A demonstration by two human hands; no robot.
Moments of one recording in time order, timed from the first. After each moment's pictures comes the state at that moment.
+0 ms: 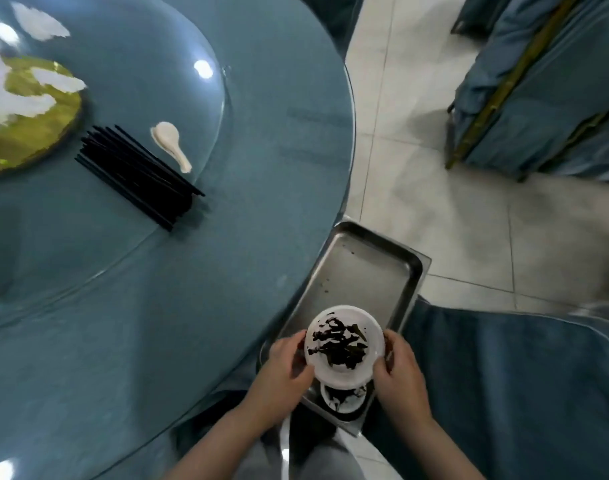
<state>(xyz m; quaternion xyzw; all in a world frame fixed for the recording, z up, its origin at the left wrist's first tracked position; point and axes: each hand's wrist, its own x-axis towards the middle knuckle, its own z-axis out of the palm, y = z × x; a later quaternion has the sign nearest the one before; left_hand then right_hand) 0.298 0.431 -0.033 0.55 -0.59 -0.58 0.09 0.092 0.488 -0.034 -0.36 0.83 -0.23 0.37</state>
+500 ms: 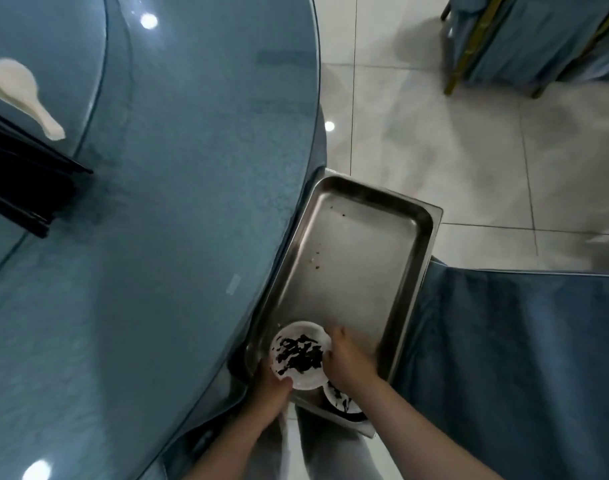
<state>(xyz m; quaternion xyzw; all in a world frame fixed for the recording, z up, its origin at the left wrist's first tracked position) 0.287 0.433 -0.226 0.68 -0.39 -0.62 -0.02 0.119 0.439 -0.203 -0.44 0.75 0.03 0.48</state>
